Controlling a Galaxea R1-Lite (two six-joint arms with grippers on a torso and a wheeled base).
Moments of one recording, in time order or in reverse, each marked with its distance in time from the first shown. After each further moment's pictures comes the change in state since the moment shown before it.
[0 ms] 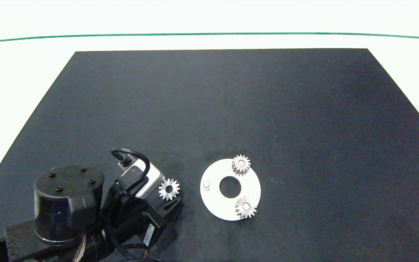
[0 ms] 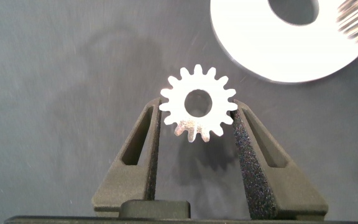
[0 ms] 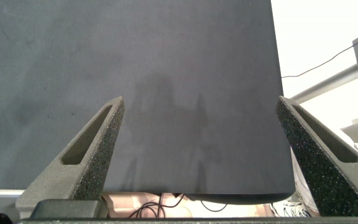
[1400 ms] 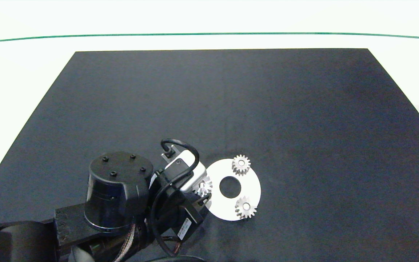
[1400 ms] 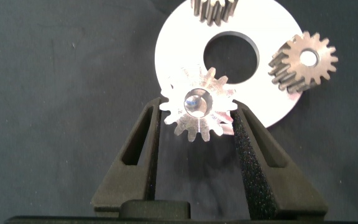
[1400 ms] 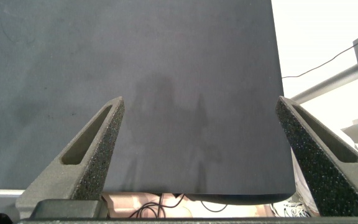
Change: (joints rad) left arm -0.131 0.104 -0.196 0.091 0.037 0.037; right arm 0.001 -0.002 0.000 0.000 0.000 0.000
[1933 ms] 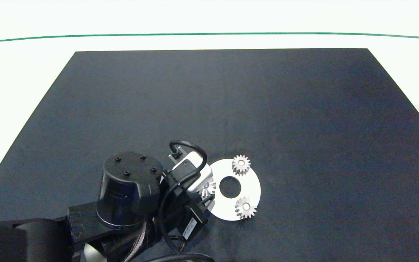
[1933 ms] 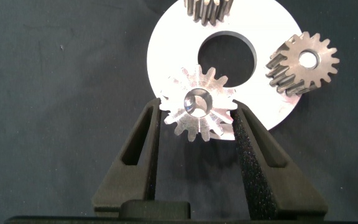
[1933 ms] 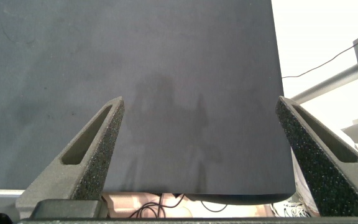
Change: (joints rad) left arm -0.005 0.036 -0.020 0.000 0.000 0.000; right arm 0.000 0.000 0.000 0.000 0.000 0.000
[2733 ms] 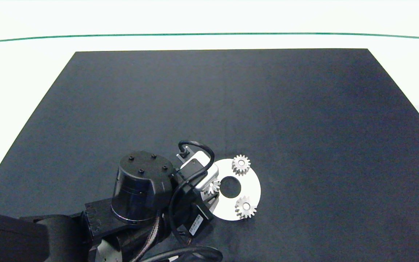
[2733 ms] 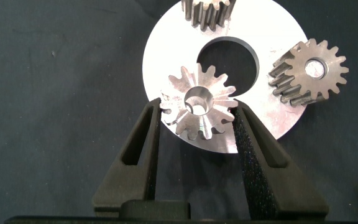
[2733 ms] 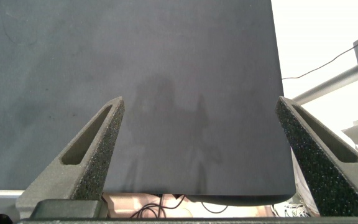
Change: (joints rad) left arm 0.005 0.053 -0.027 -0.021 -0.001 0.000; right arm 0.003 0.000 -0.003 -0.001 0.000 0.000
